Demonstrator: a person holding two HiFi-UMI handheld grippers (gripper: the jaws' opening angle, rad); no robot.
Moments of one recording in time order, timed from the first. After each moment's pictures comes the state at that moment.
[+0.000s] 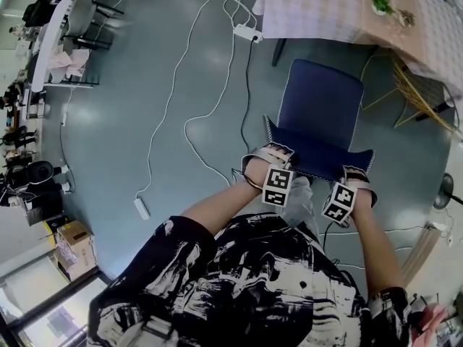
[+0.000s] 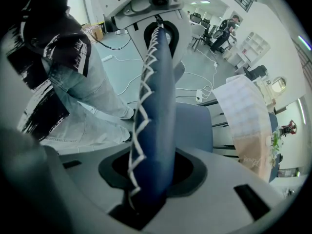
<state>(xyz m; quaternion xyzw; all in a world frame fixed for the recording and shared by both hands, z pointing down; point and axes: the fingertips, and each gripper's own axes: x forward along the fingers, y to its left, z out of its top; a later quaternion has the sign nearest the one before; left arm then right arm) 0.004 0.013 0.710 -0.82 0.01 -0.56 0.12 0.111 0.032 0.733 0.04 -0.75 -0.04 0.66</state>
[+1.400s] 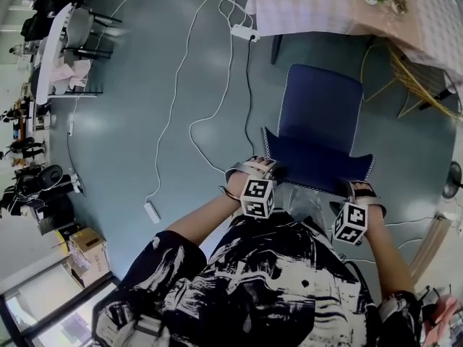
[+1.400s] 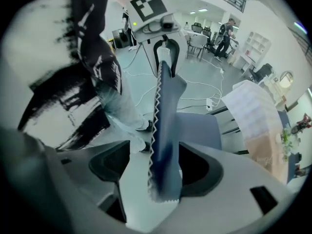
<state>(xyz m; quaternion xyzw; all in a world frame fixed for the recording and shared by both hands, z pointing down) -0.026 0.061 0.680 -0.85 0.00 -0.53 0.04 0.116 0.098 0.675 -0.01 -0.80 0.01 0.59</state>
